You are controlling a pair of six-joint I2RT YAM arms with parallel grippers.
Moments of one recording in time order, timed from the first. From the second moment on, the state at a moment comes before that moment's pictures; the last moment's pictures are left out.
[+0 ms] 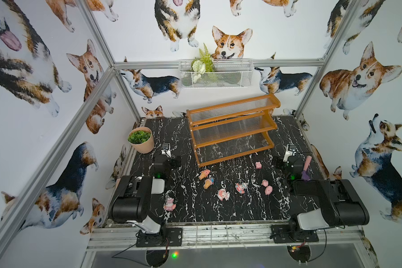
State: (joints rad) left arm -0.07 1.57 0.39 0.80 -0.09 0.03; right arm 0.05 1.45 0.30 0.78 0.23 0.08
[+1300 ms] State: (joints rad) left arm -0.05 1.57 0.39 0.80 -0.07 0.02; right arm 0.05 1.45 0.31 0.76 0.22 0.08
